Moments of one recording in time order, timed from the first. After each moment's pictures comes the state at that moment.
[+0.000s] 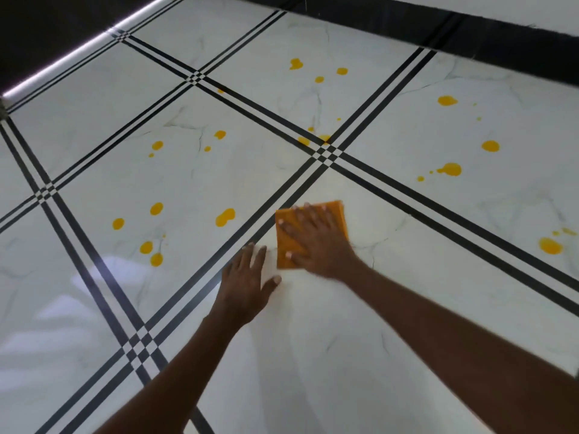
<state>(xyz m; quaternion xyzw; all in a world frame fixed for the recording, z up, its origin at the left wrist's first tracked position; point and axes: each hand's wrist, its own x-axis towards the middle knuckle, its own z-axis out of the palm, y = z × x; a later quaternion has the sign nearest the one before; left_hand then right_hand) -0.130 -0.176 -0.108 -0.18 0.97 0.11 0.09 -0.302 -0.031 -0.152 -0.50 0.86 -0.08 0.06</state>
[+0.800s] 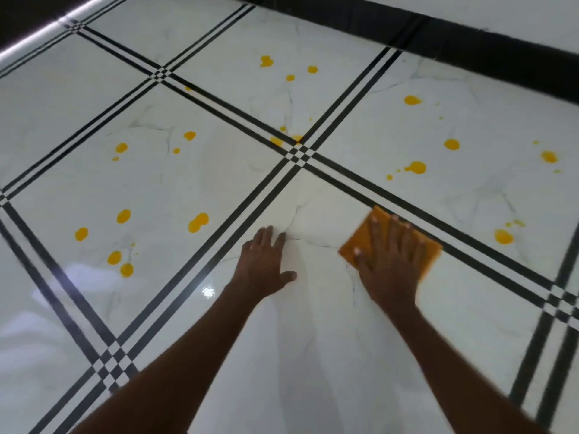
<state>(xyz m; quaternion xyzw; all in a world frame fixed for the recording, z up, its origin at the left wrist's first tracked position) -0.215 -0.129 -0.085 -0.09 0.98 0.07 0.19 -0.292 0.120 -0.151 -0.11 0.99 -0.11 0.01</state>
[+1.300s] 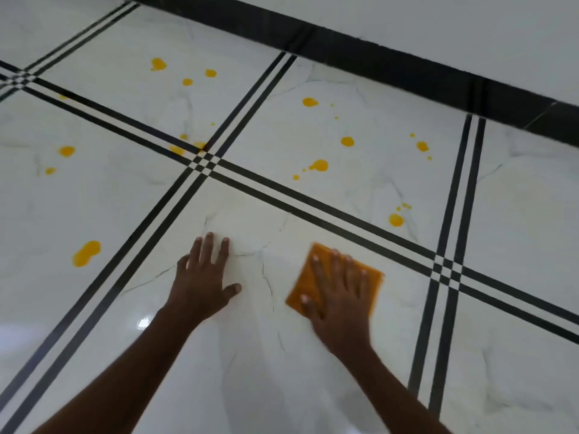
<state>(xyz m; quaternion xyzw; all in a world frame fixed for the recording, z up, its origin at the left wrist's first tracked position) -0.232 -0.088 -0.113 -0.03 0.98 0.04 0.17 -0.223 0.204 -0.154 -0.11 0.99 -0.09 0.03</state>
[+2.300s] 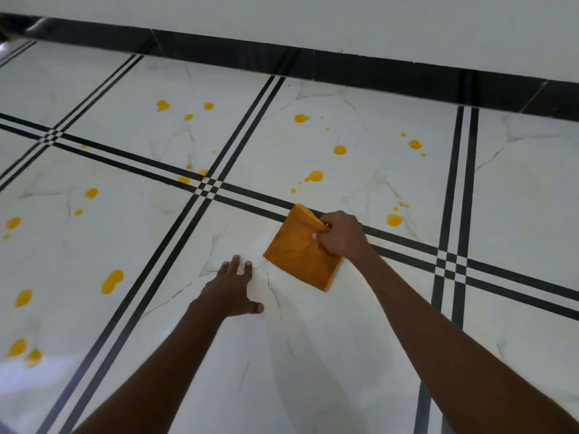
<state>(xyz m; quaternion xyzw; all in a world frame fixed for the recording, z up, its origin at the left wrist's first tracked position) -0.266 -0.055 -0.081 -0.01 0.92 0.03 0.38 -0.375 0.186 -0.073 -0.02 0.93 -0.31 0.19</state>
